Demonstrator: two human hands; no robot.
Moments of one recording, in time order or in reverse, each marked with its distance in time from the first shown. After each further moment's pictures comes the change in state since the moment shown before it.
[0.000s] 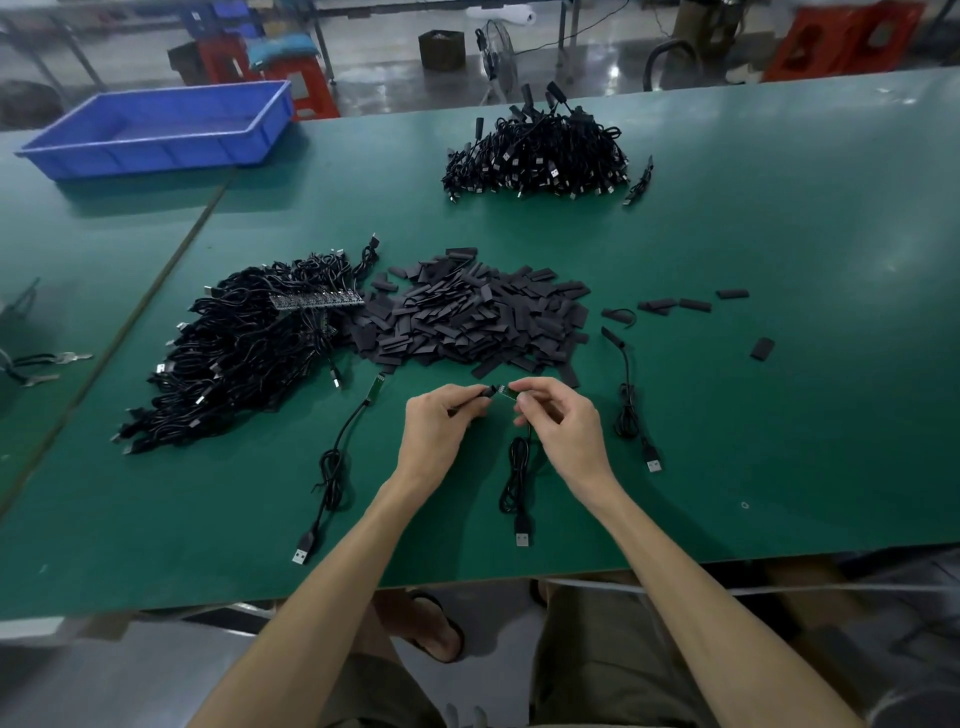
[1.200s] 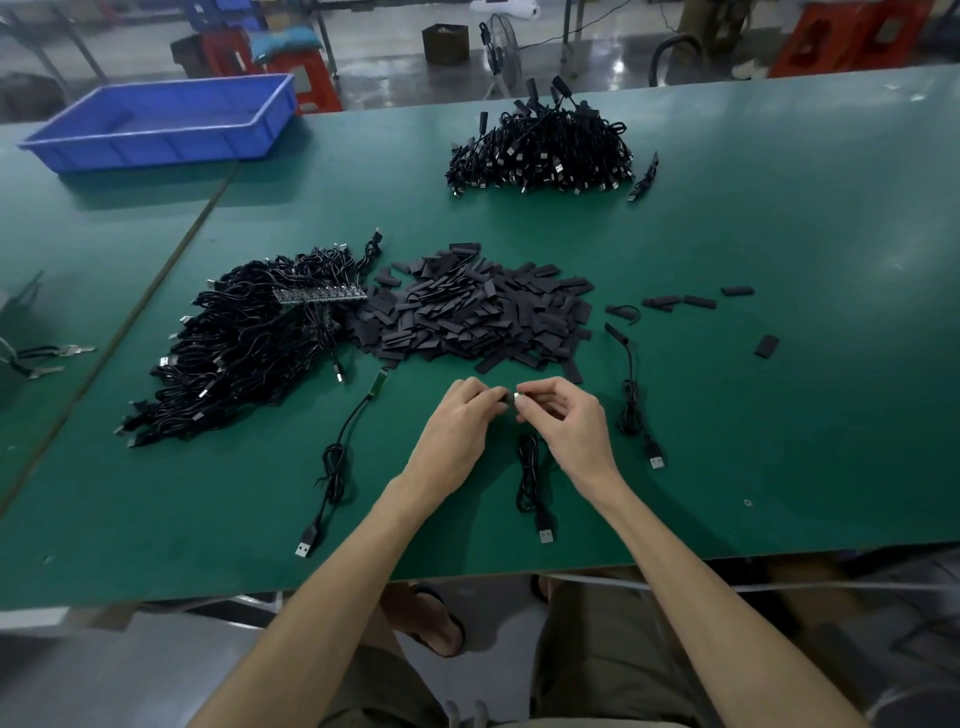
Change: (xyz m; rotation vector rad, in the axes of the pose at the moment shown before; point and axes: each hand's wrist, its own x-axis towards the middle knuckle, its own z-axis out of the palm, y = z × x) left_hand -0.006 0.001 0.010 0.379 -0.132 0.371; right_hand 0.001 0.001 -0.006 0.008 -0.022 0.028
